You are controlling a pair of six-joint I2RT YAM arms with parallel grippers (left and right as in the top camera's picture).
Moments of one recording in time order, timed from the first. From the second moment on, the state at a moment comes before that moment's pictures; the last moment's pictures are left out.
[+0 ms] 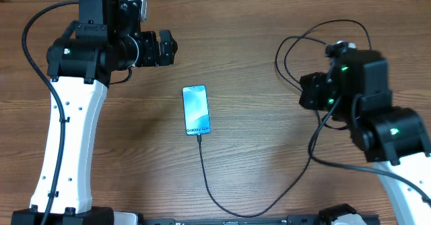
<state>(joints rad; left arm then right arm) -0.10 1.57 1.75 -1.09 0.28 -0.18 0.26 1.14 1.30 -0.96 -0.07 0.38</state>
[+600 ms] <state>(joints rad) -0.10 1.57 1.75 -1.09 0.28 -0.18 0.32 1.14 1.30 -1.11 0.04 0.38</state>
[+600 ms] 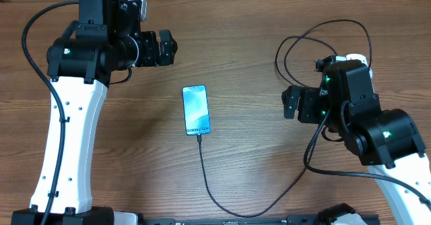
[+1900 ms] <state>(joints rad) -0.10 1.57 1.75 -1.09 0.28 -0.18 0.18 0.19 0.26 -0.23 -0.10 0.25</state>
